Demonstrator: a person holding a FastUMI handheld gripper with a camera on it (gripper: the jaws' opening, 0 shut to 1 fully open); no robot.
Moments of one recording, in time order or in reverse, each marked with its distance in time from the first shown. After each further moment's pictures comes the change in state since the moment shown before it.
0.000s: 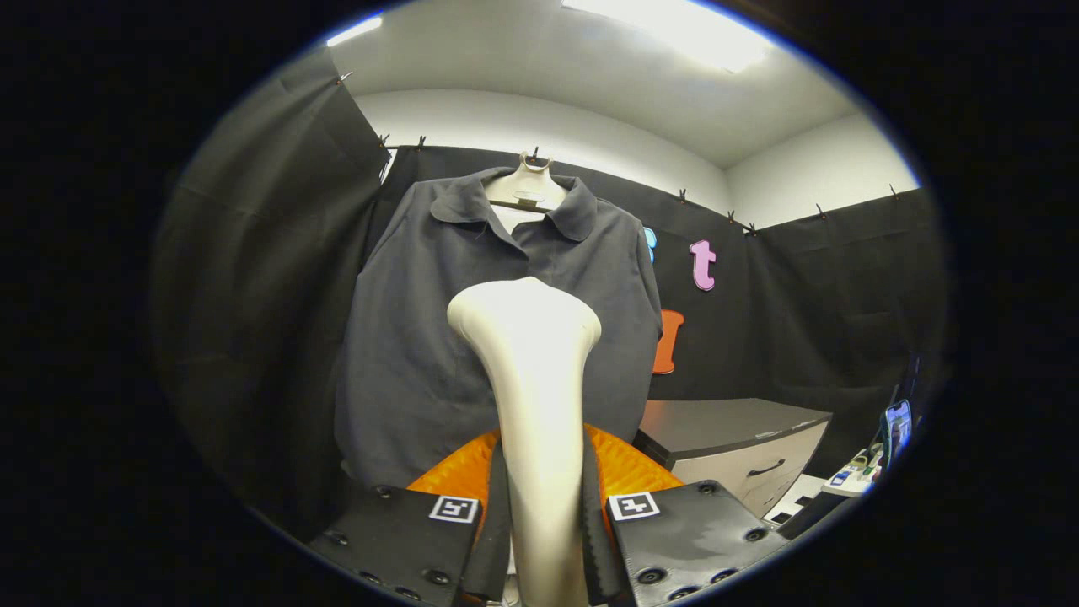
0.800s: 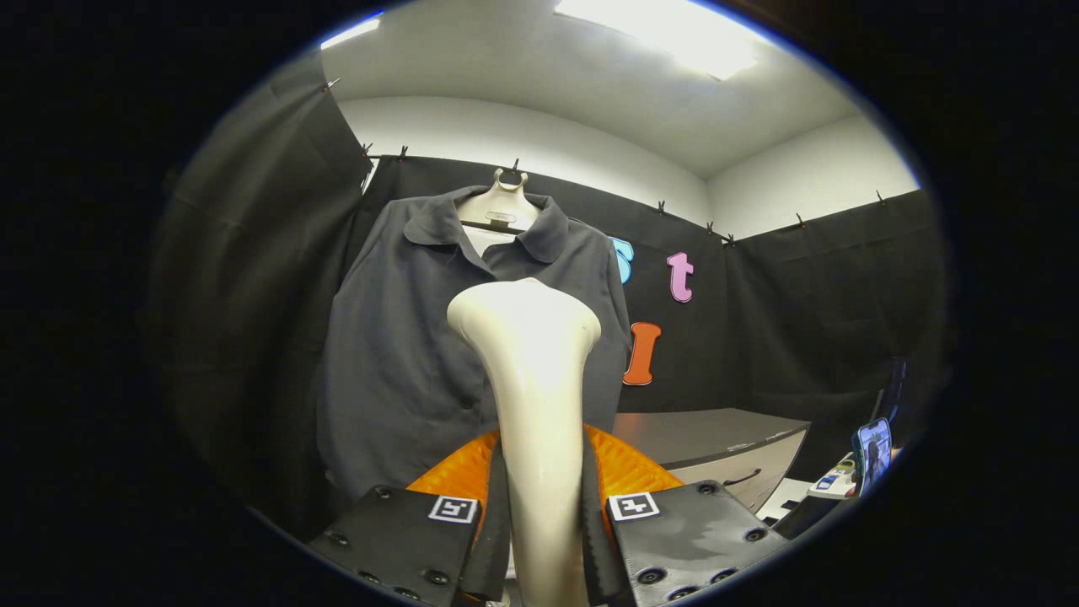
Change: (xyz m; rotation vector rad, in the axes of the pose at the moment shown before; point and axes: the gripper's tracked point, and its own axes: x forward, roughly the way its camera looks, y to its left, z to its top) arm -0.004 -0.024 0.021 0.002 -0.036 -0.064
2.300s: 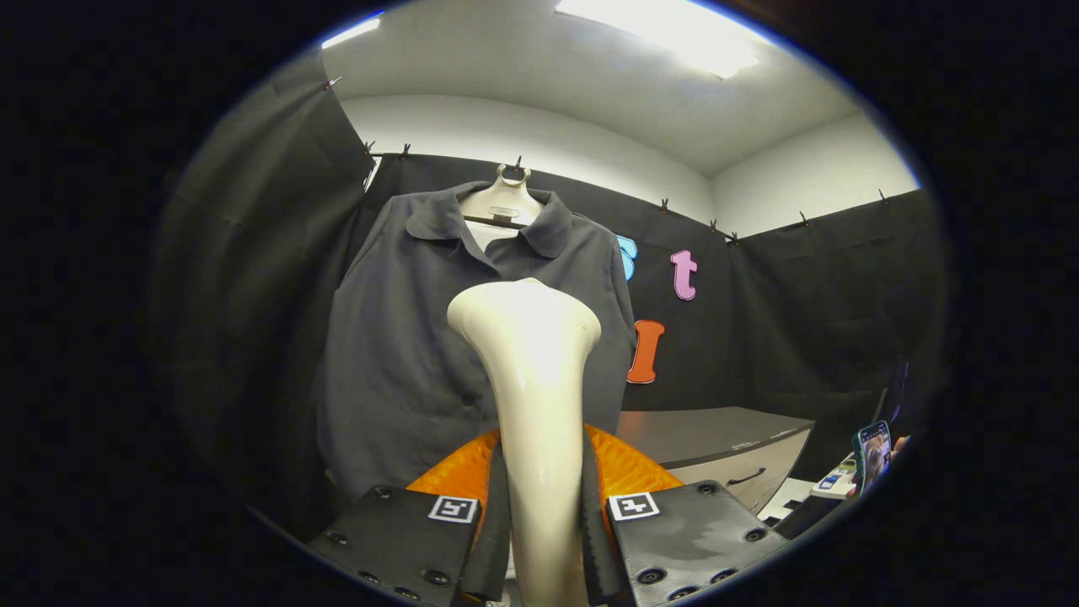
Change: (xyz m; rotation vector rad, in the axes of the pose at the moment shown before) arm 0.007 0.002 -0.010 0.002 0.006 0.008
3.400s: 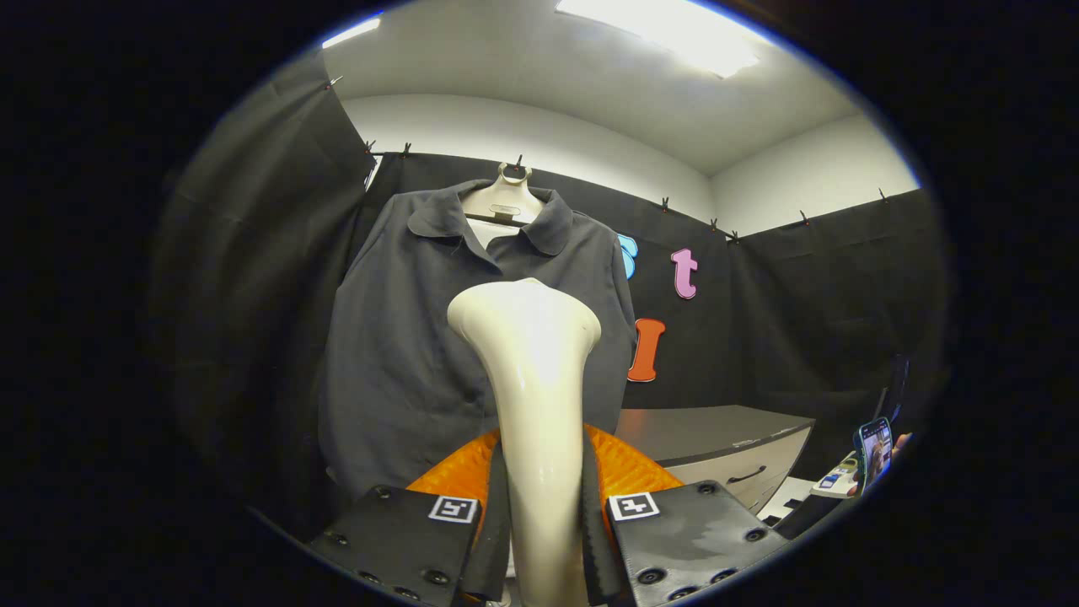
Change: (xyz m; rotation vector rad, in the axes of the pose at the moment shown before) arm -0.001 0.003 -0.003 -0.002 0.002 0.003
